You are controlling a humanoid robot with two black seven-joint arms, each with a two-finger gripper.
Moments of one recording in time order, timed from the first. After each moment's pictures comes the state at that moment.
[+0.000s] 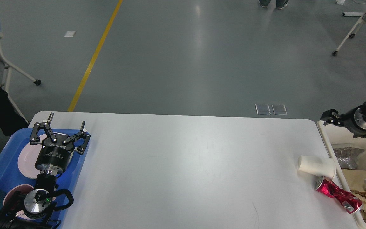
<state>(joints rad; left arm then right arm) -0.23 0.11 -1.50 -0.81 0.08 -0.57 -0.11 1.46 -0.47 -1.13 0.65 -0.08 0.50 -0.12</state>
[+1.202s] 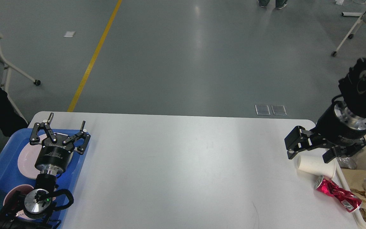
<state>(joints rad) -0.23 0.11 -1.50 -0.81 0.08 -0.57 -0.11 2.12 -0.39 -1.43 1.57 -0.20 0.63 0.02</state>
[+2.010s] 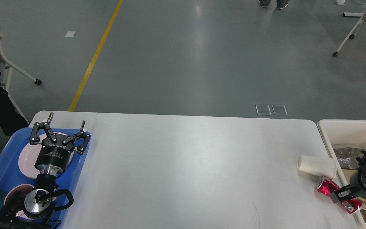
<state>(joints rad) -0.23 0.12 -1.50 -0.81 0.08 -0.57 -0.11 1.46 -0.47 -1.53 1.28 -0.75 -0.02 0.11</state>
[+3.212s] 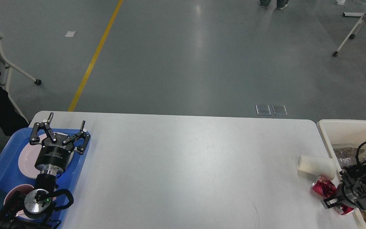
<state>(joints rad) -0.23 0.12 -1.50 -0.81 0.08 -0.57 -0.11 1.09 -0.32 -1.52 0.87 -0.58 -0.02 0.10</state>
